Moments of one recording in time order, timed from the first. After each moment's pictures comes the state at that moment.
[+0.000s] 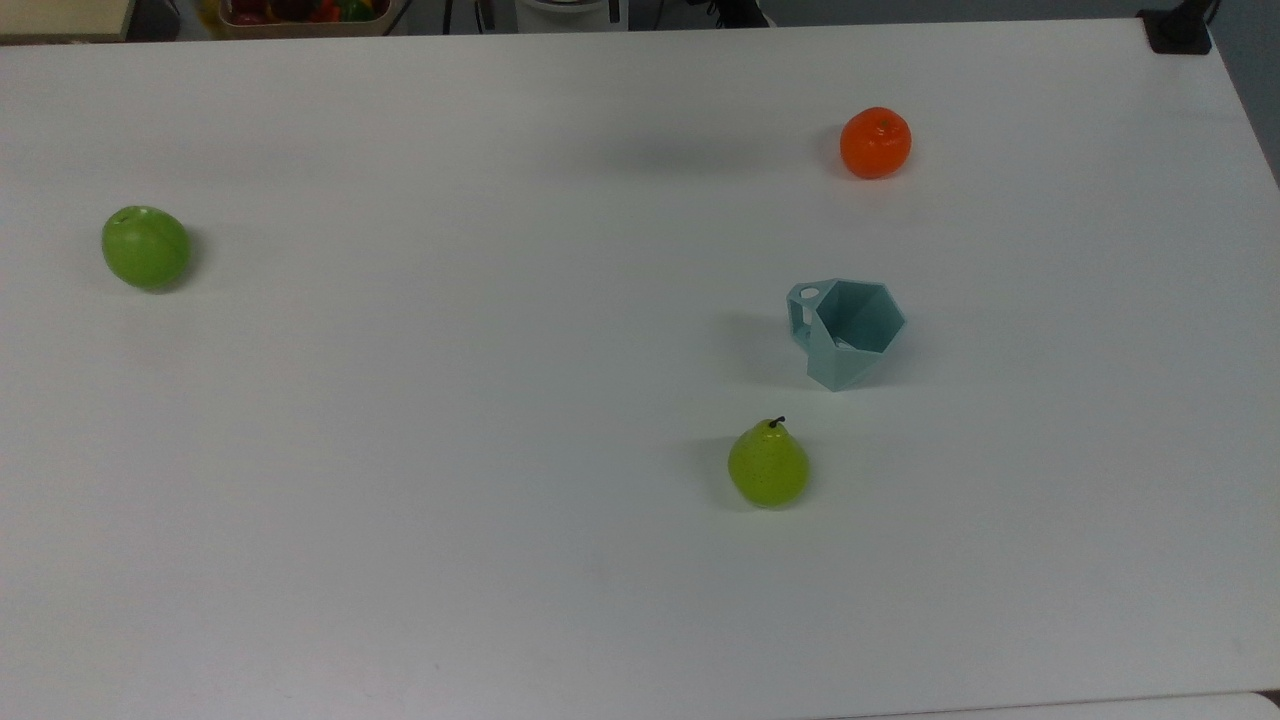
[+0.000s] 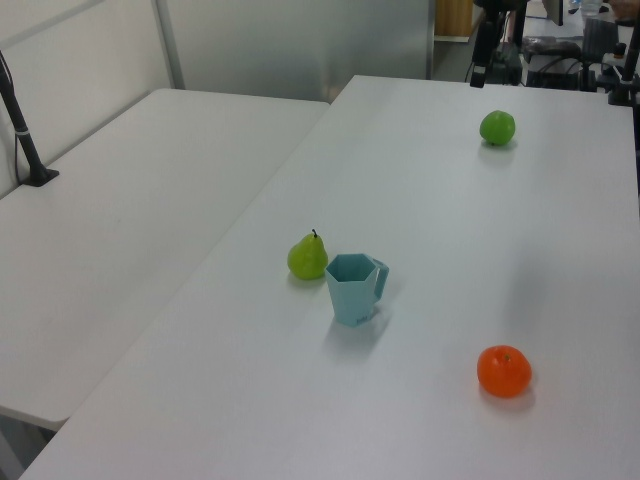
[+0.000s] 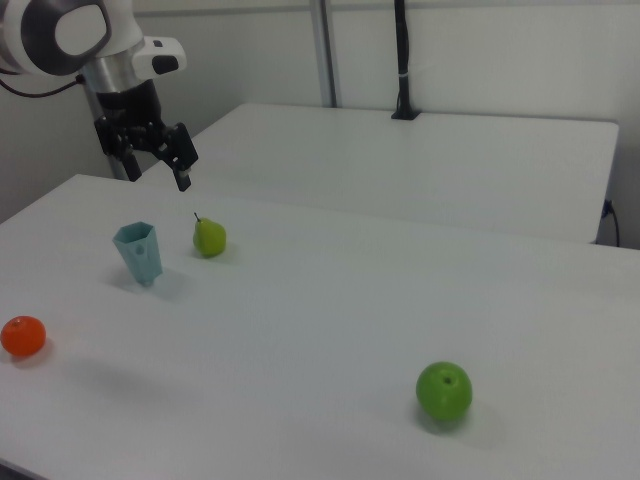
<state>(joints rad) 0.20 -0.07 -0.10 -1.69 0.03 1.74 -0.01</state>
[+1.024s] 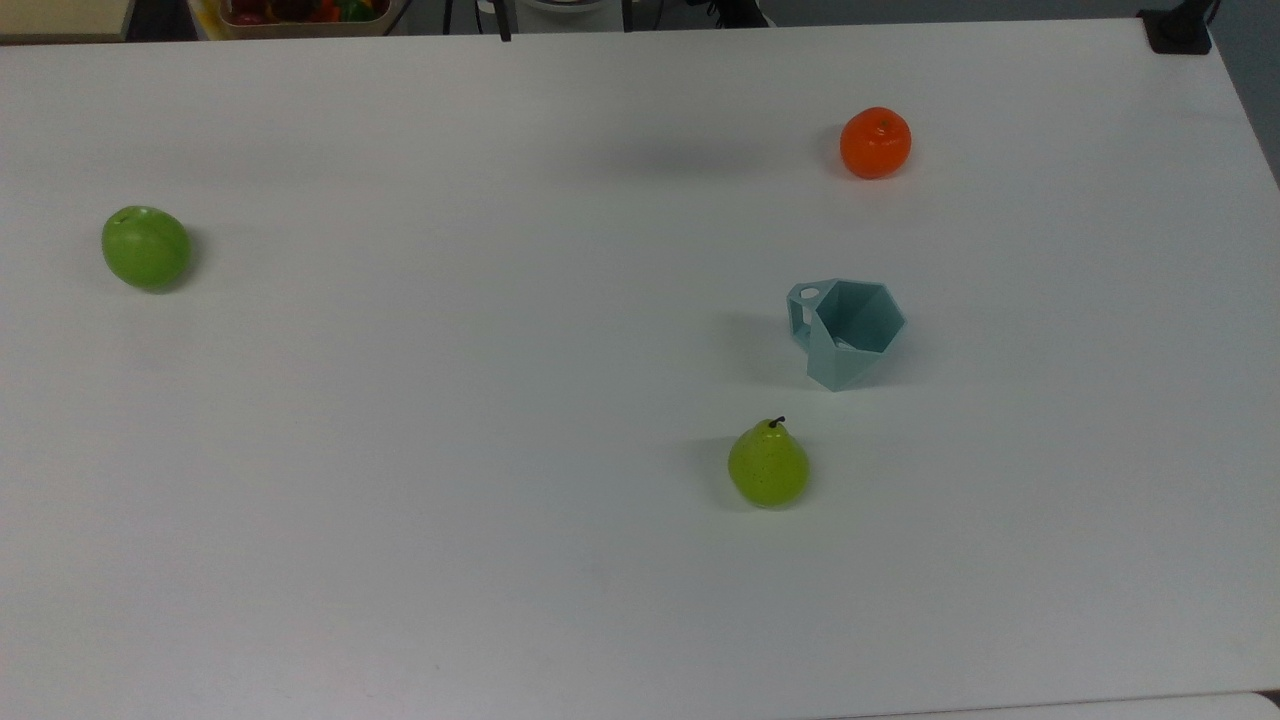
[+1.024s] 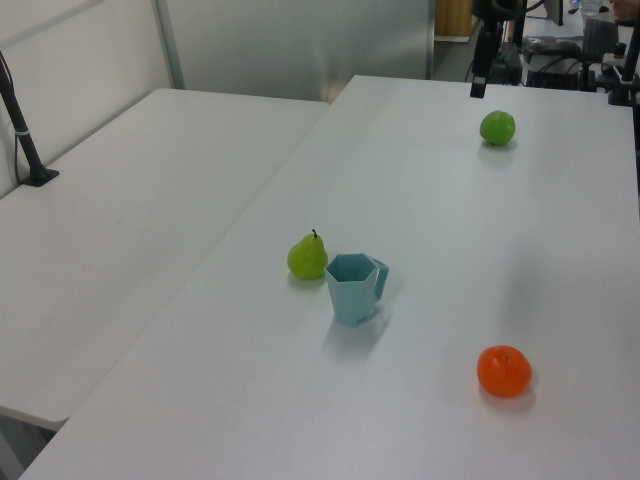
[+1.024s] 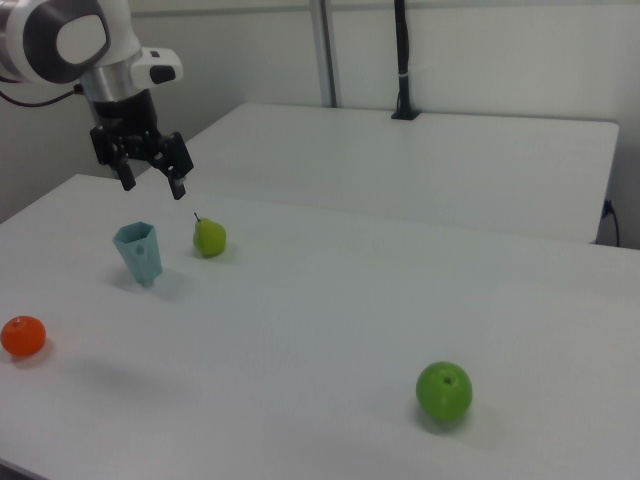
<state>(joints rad) 0.21 -0.06 -0.09 -1.71 0.03 1.74 -0.02</state>
